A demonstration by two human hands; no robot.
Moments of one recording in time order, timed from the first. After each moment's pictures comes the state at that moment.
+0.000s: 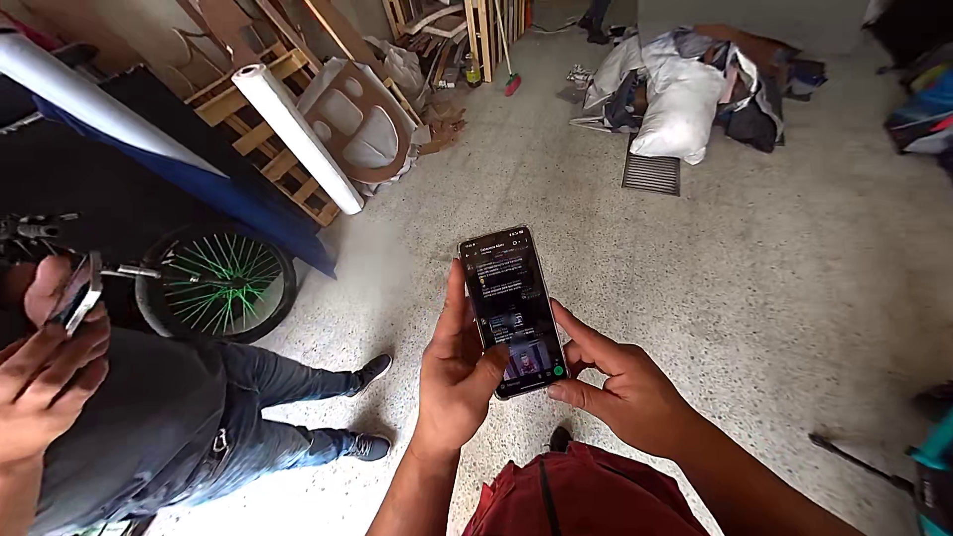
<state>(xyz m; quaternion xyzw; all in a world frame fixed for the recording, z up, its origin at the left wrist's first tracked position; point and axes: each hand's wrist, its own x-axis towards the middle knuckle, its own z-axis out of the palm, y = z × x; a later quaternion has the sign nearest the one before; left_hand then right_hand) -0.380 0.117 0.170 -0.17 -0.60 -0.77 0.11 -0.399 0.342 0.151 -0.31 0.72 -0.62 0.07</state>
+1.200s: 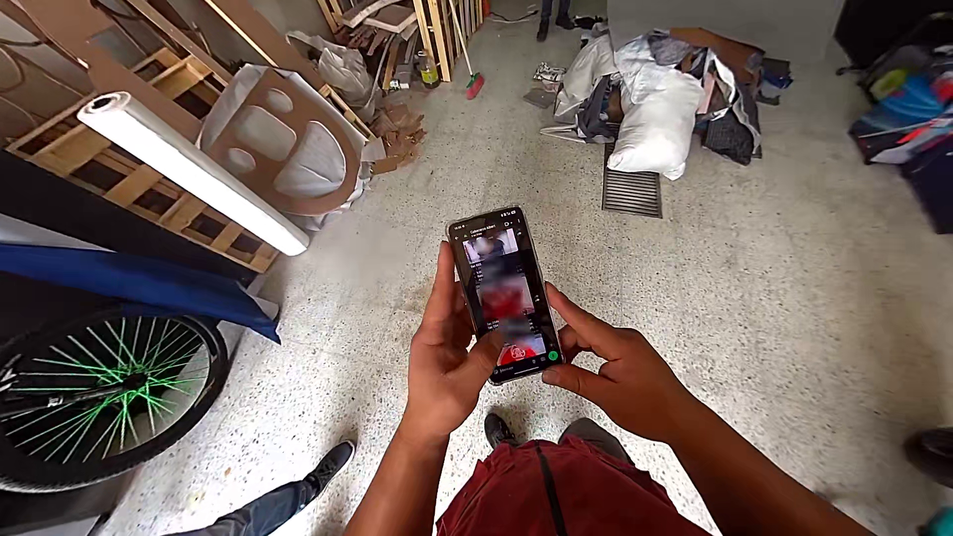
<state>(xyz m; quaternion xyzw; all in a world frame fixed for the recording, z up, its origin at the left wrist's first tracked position) -0.818 0.121 0.176 -0.21 -0.61 -0.76 0.07 -0.814 0.352 0.170 -0.26 0.77 -0.59 0.04</state>
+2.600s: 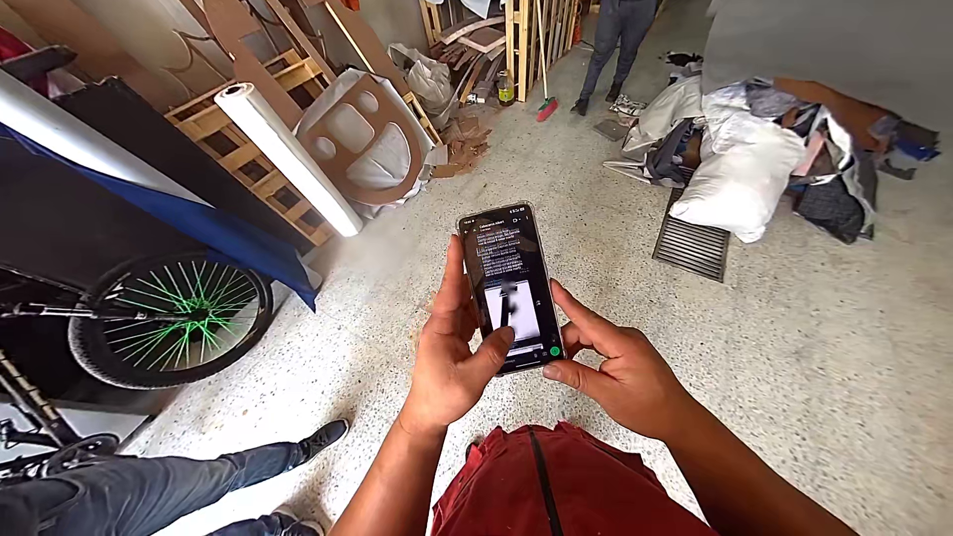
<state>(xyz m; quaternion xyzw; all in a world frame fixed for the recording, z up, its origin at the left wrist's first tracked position) -0.877 0.174 0.193 -0.15 -0.68 -0.70 0.16 -0.930 0.399 0.175 -0.38 0.71 -0.59 0.06</state>
